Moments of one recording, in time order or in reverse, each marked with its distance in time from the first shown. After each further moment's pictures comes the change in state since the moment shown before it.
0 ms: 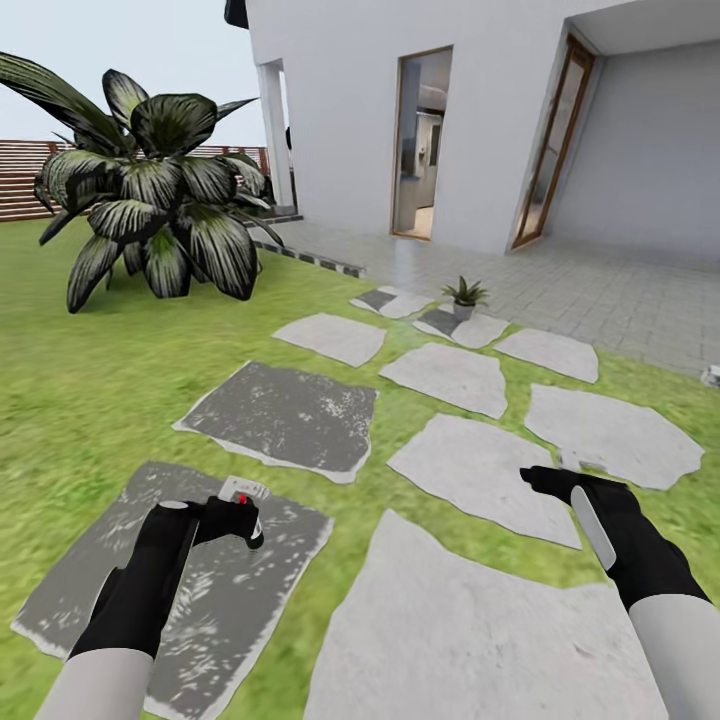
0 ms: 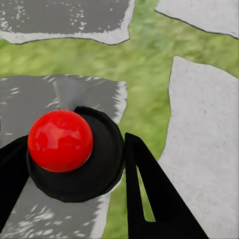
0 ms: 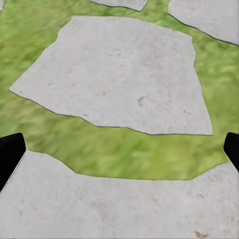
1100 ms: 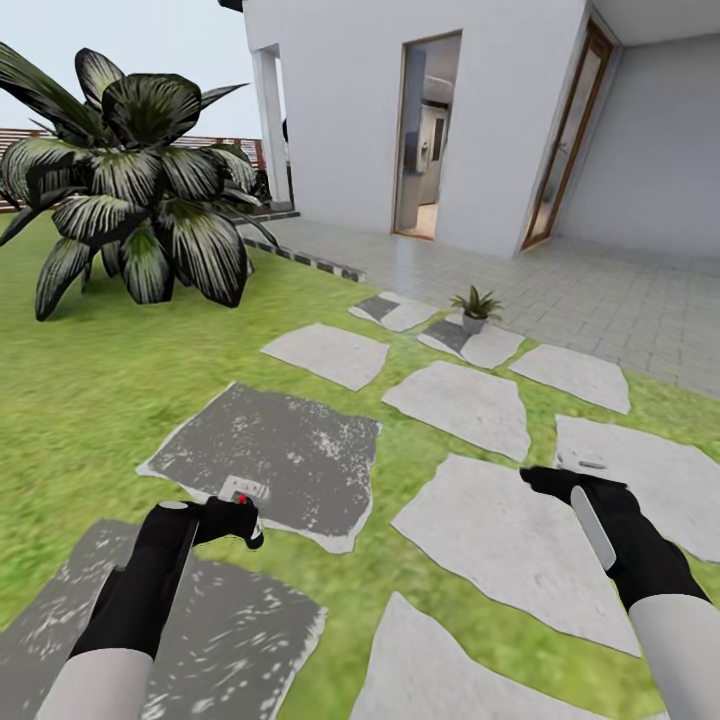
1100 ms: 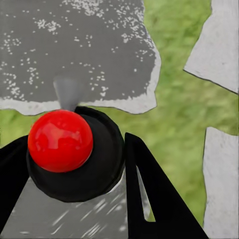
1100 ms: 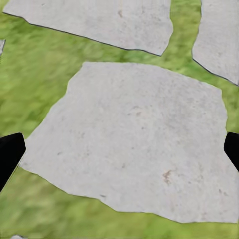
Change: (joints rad) left arm 0.001 0.001 0.000 0.000 0.001 0.000 0.000; right arm 0.000 0.000 0.001 0.000 0.000 0.000 0.000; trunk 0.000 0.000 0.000
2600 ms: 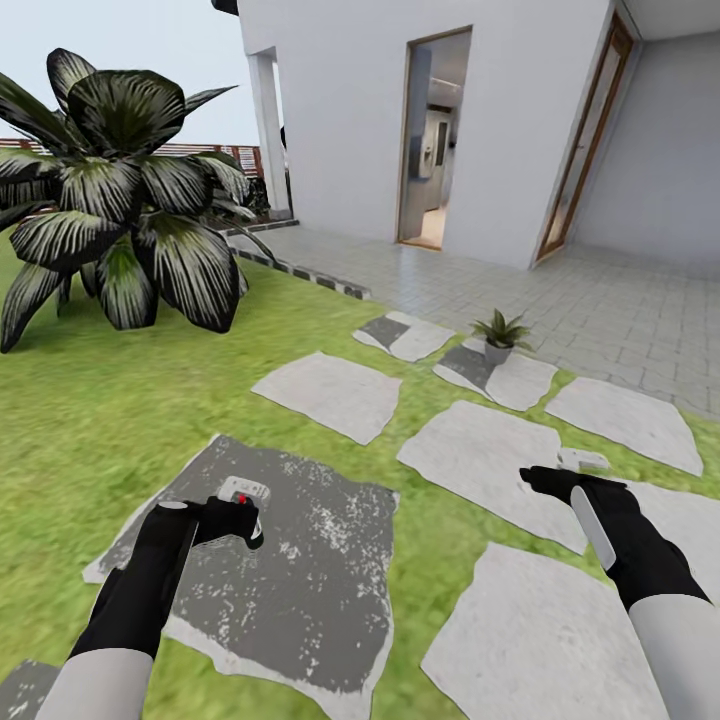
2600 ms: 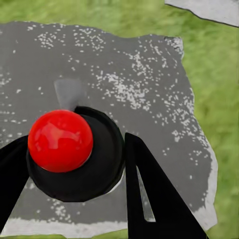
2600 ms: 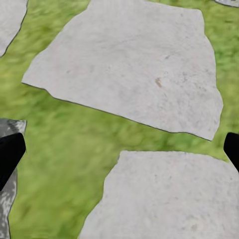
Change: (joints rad) left arm 0.000 -0.001 0.000 -0.001 0.000 0.000 0.000; right arm 0.000 0.000 0.001 0.000 0.000 0.000 0.000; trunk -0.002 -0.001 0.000
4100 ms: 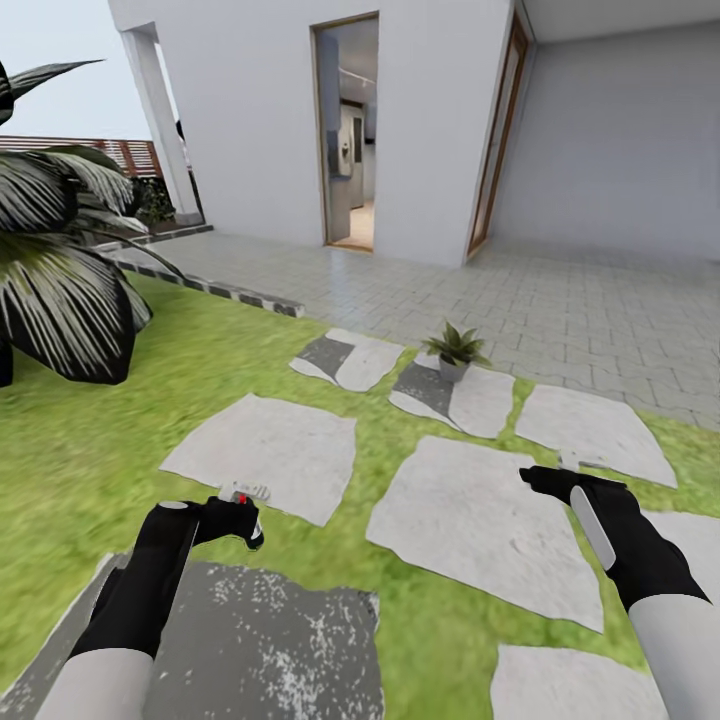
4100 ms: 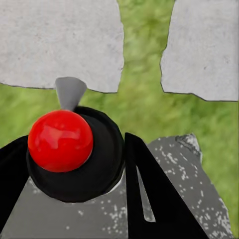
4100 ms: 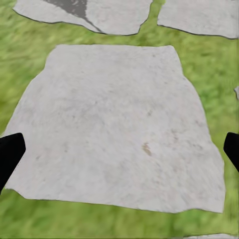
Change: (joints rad) left arm 0.000 -0.001 0.000 0.001 -0.001 0.000 0.000; right arm 0.000 0.000 0.001 0.000 0.000 0.000 0.000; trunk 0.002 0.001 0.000
